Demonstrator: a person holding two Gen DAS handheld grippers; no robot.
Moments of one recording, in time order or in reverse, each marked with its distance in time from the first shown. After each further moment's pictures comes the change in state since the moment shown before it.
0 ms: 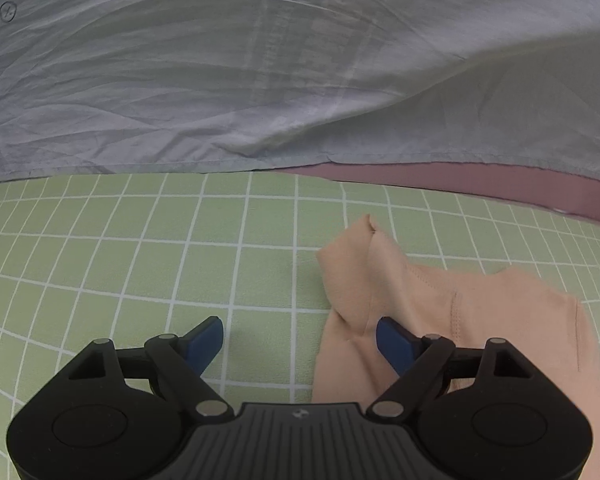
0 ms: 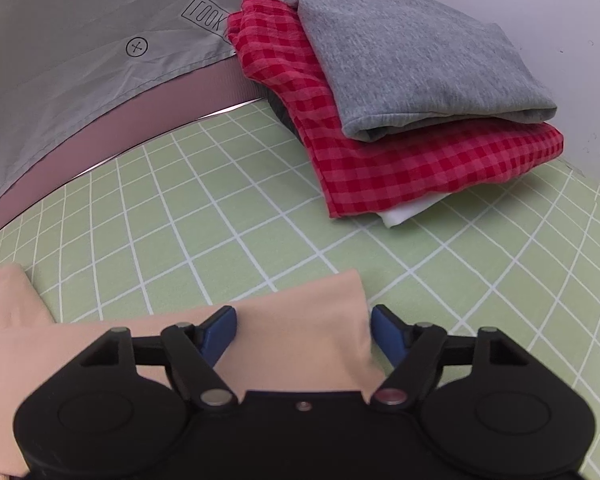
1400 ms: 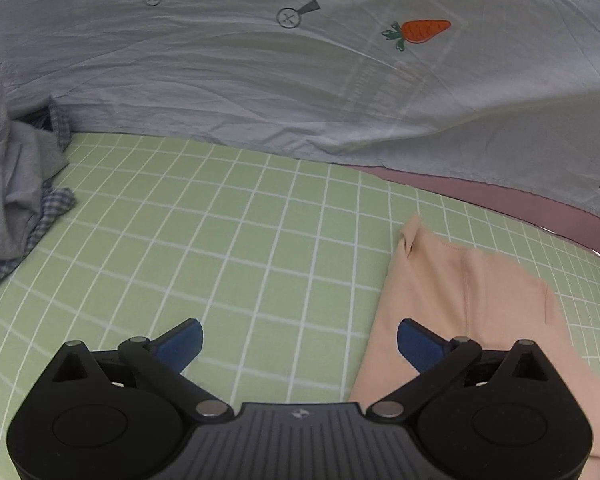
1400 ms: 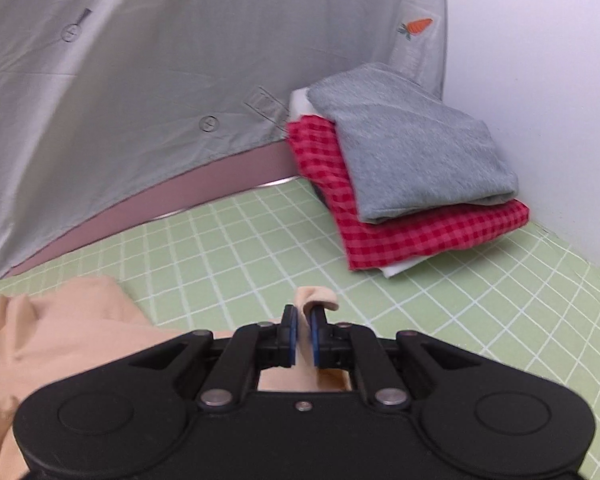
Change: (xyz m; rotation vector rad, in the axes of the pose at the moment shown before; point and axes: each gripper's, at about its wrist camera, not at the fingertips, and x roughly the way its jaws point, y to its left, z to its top) left arm -0.131 0.041 -0.055 -0.192 -0.039 0.049; right arm -0.132 0.020 -0.022 -0.091 -0.209 0.126
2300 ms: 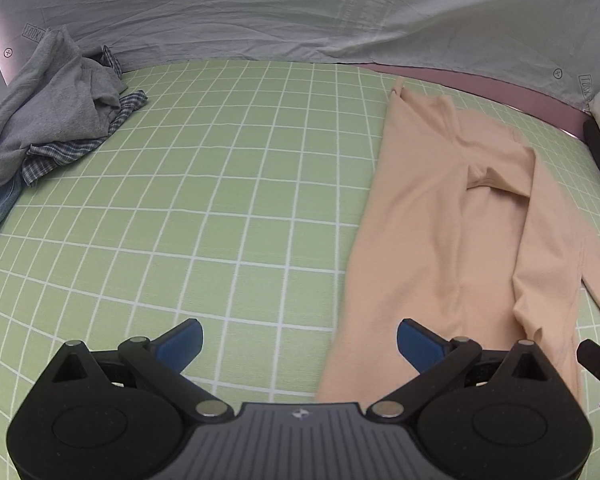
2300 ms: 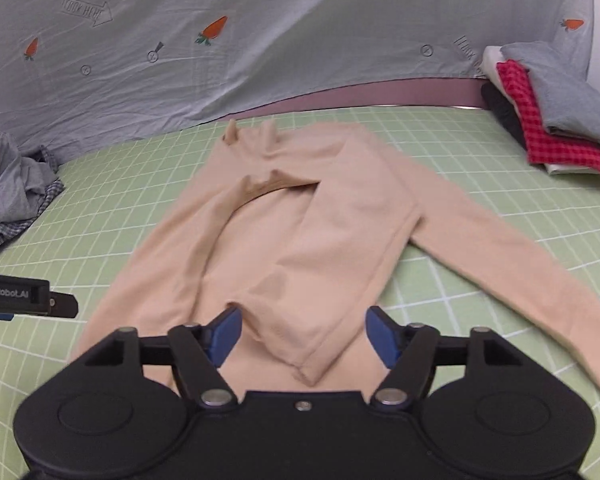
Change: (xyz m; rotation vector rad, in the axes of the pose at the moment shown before) left arm -0.104 0.039 -0.145 0.118 0.096 0.023; right arm -0.130 0.112 -0.145 -0.222 0.163 0.271
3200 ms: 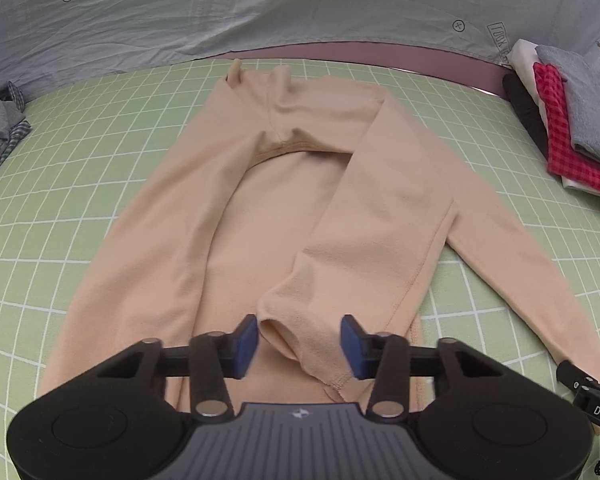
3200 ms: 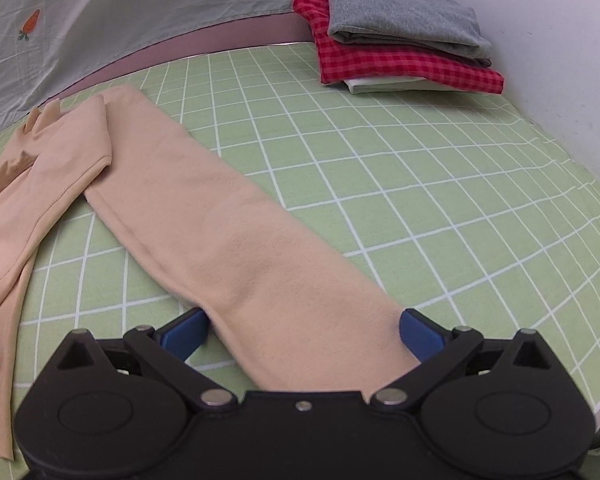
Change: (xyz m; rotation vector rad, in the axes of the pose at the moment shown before) left arm 0.006 -0.167 -0.016 0.101 0.007 -0.107; right arm 0.031 -0.213 -0.031 0.111 0.120 -0.207
